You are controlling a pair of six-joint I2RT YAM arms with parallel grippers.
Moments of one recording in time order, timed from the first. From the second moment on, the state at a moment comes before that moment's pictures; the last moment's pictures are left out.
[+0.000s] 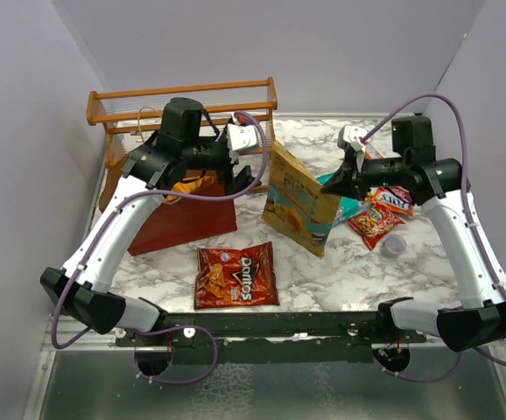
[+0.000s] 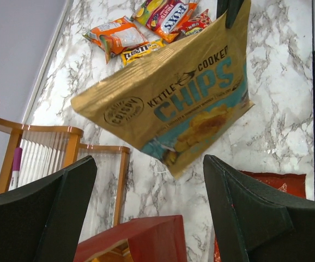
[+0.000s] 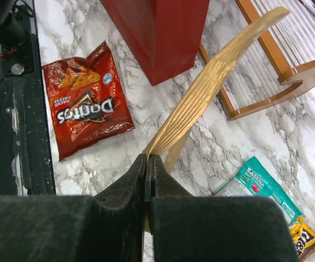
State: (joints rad) left arm -0.48 1.38 1.61 -0.73 0.77 0.57; right arm 0.24 1.25 1.44 -0.94 -0.94 -0.67
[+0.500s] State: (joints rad) left arm -0.50 1.46 1.64 -0.72 0.79 0.76; right arm 0.24 1.23 1.51 -1.06 -1.02 -0.72
